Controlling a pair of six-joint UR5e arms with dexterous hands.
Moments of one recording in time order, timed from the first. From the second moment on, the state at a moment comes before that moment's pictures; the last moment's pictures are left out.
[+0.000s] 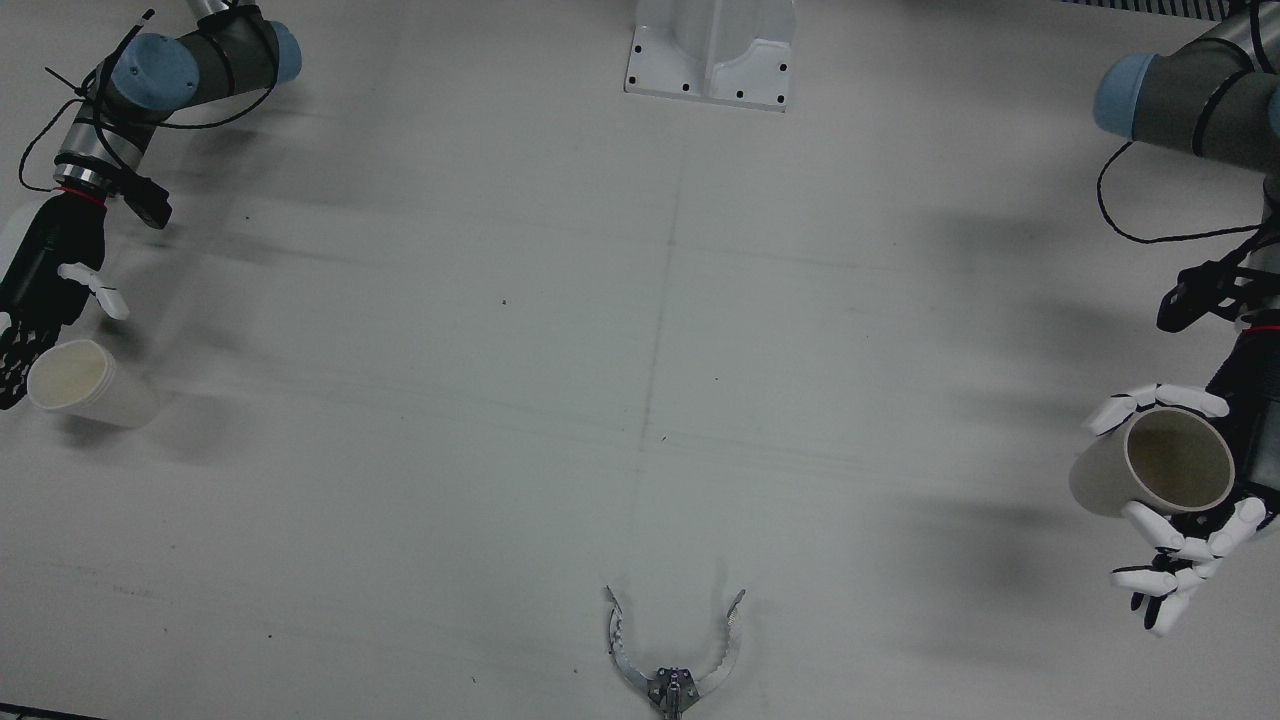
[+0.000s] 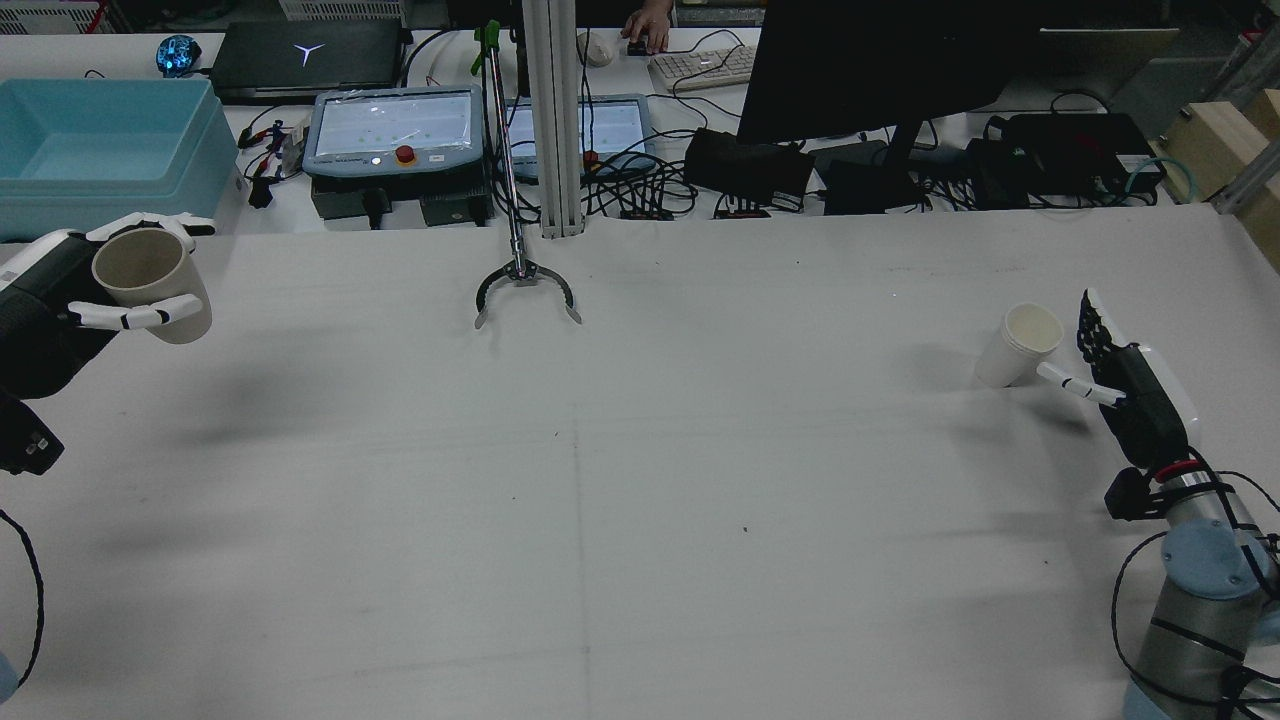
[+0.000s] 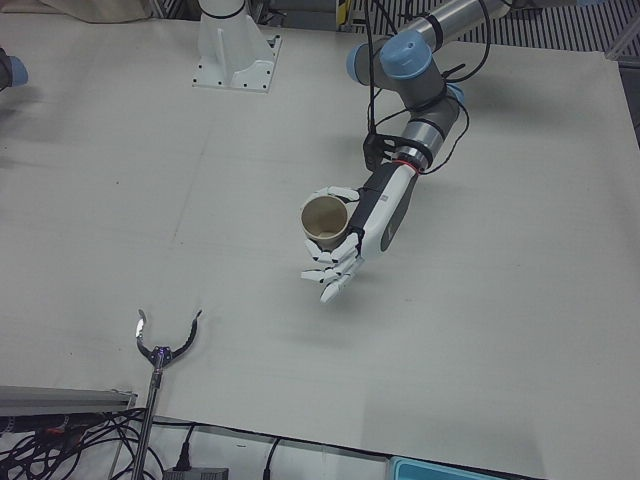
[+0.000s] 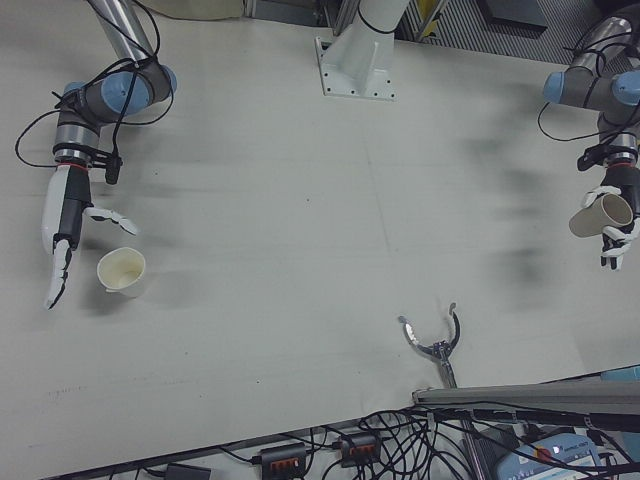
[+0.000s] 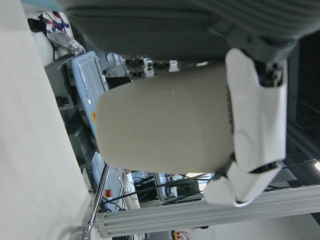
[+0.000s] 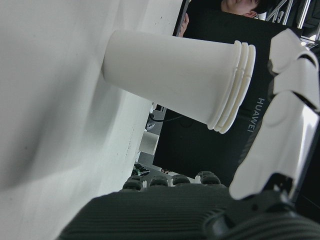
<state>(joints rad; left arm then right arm) -0.86 -1.72 -1.89 0.25 1.18 0.29 0.71 -1.56 1.38 -3.08 -0.71 -0.18</state>
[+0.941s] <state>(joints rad) -0.85 -1.72 -1.88 0.25 1.18 0.29 0.74 -1.46 1.30 -3.08 -0.71 -0.22</state>
